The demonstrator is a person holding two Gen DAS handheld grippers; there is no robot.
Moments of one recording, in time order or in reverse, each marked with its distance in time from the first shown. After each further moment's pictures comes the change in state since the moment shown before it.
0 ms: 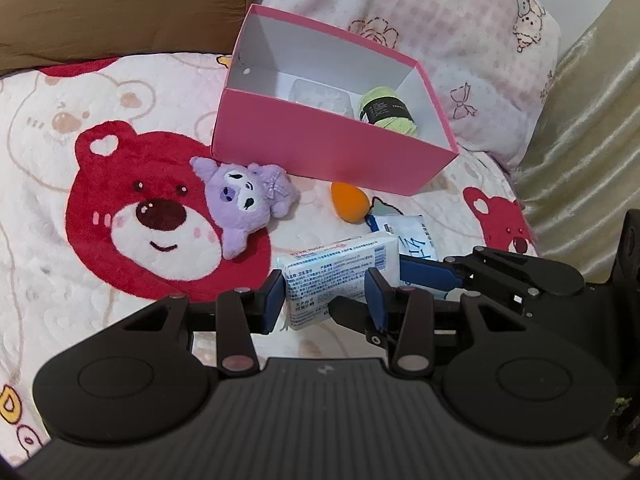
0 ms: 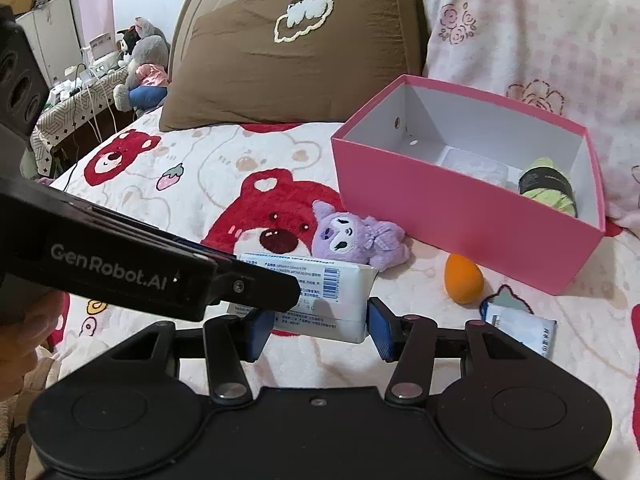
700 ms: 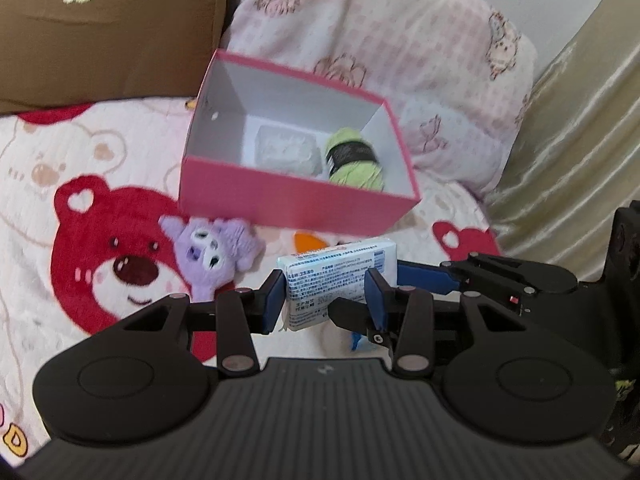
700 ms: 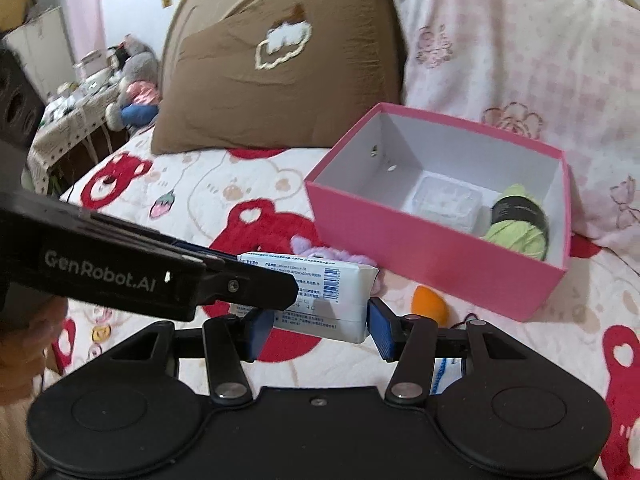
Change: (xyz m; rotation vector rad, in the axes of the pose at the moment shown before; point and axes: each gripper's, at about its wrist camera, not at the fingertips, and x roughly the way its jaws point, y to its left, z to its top) left arm -0.016 -0.032 0.046 0.029 -0.052 -0.047; right arm -0.028 -0.027 0.042 0.044 -0.012 -0.005
